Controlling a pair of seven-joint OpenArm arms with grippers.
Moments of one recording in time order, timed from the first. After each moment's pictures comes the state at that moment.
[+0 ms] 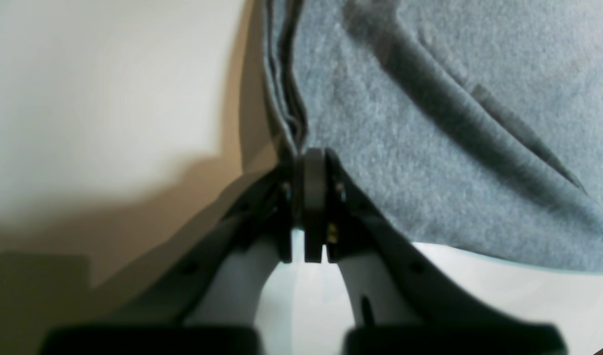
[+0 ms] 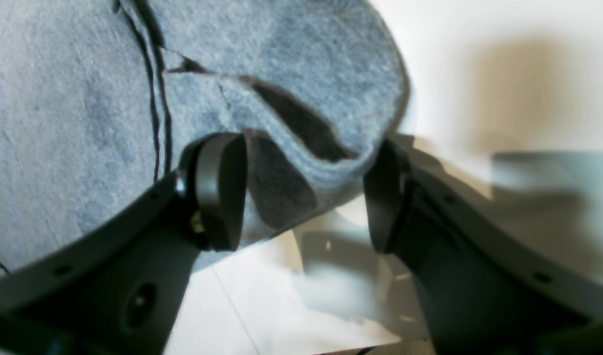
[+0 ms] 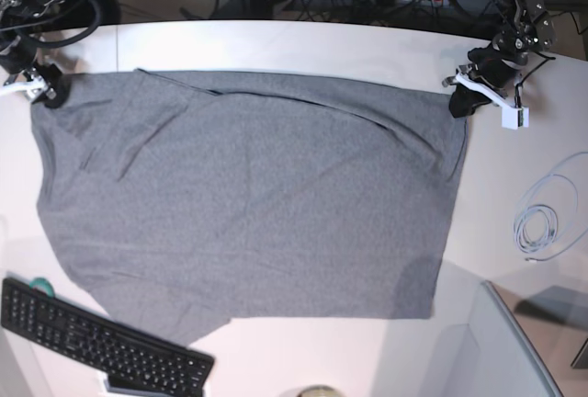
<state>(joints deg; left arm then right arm) 11.4 -12.4 -34.2 62.3 -20.4 -41.0 23.6 1.2 -0.3 72.4 67.2 15.7 40.4 -56.4</state>
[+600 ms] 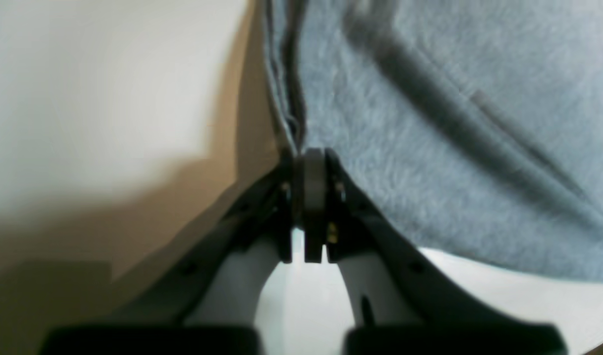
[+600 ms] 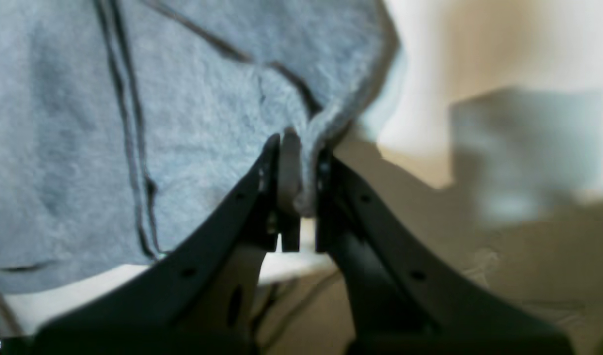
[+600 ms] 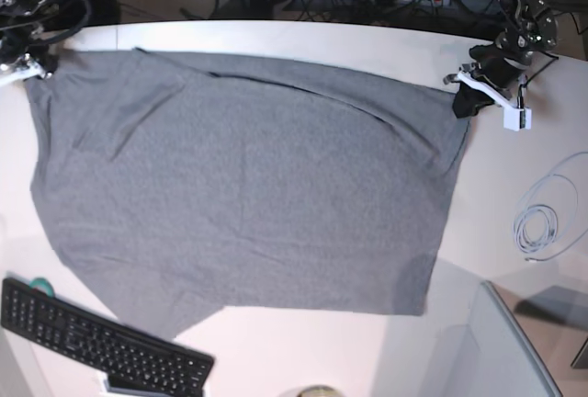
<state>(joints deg) 13.6 -11.4 -34.3 69.8 -19.4 -41.0 25.6 0.8 -0.4 72.2 78.3 12.9 40.3 -70.2</state>
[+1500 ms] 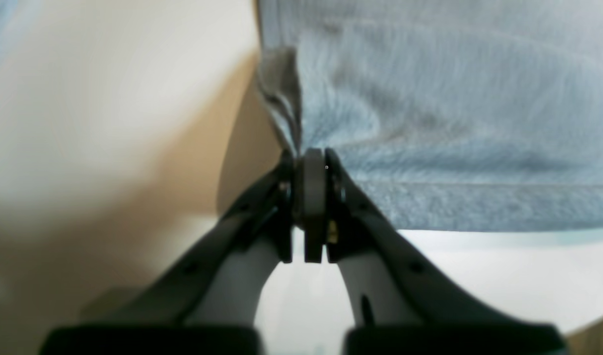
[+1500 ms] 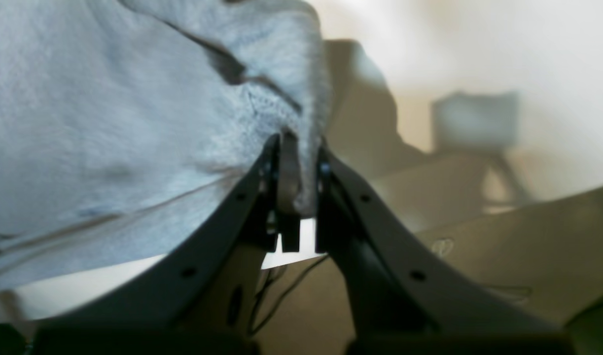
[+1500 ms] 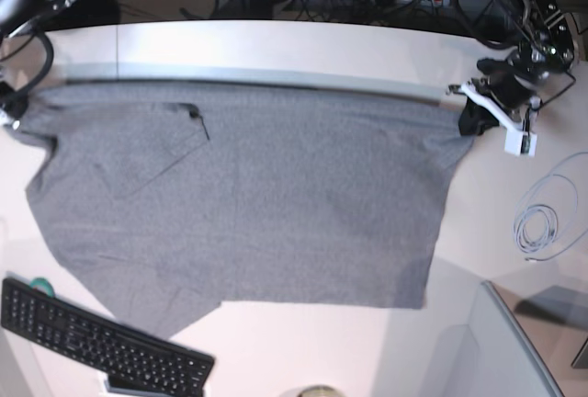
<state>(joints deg) 15.7 -9.2 -35.1 87.5 -19.5 -40.4 38.1 3.0 6.6 60.8 84.7 20.3 27.6 -84.4</state>
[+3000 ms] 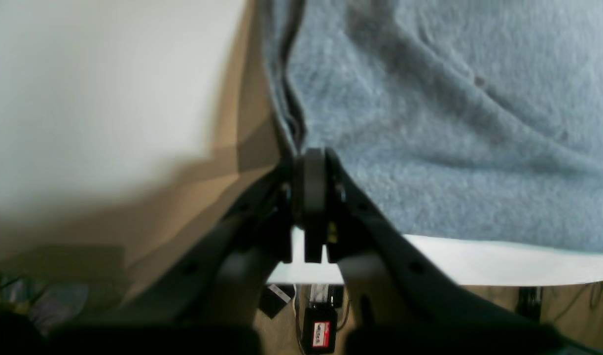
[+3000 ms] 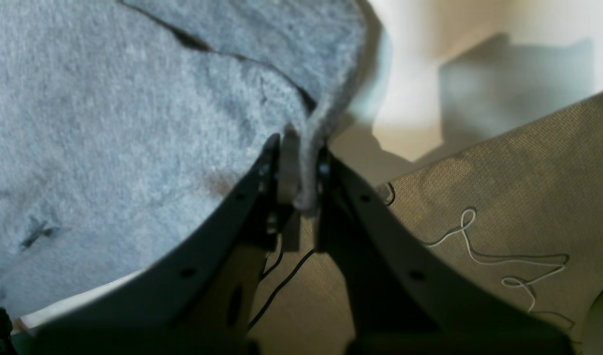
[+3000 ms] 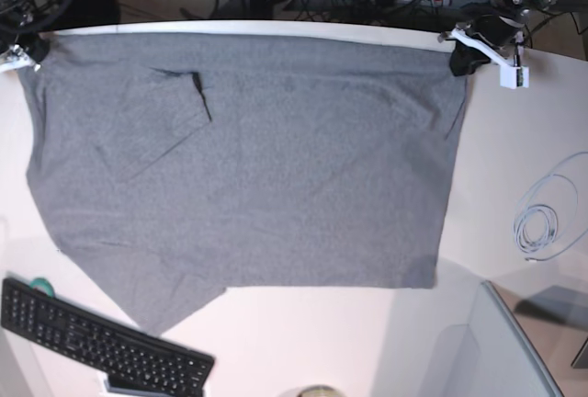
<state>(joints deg) 23.1 -6.8 -39.2 76.6 -19.4 -40.3 27.8 -7.7 6.3 60.4 73.0 21.2 27.3 -68.9</state>
